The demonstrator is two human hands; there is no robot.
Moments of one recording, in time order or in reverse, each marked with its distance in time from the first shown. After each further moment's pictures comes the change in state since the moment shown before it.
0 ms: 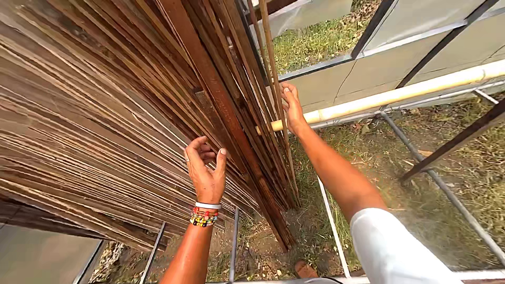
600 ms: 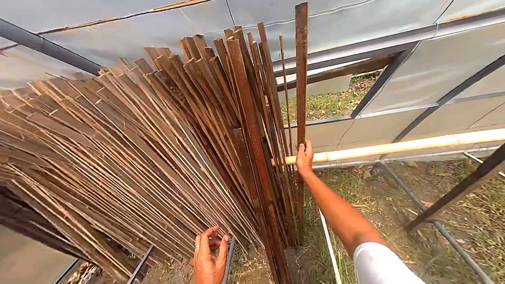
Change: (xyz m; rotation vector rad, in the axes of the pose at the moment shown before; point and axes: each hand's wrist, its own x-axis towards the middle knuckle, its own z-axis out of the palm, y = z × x) left_hand -0.164 -0.057 -0.049 0.090 0.027 -0.193; right_hand -0.034 0.006 0.011 -0.481 0.253 -0.153
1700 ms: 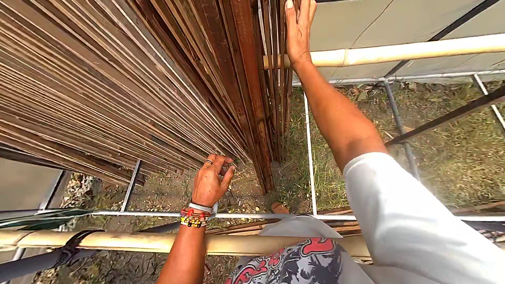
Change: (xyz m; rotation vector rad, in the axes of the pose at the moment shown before) left_hand -0.004 -0.013 0.009 0.141 -0.596 0.102; right_hand 0.033 -0.013 0.042 -0.077 -0.158 -0.183
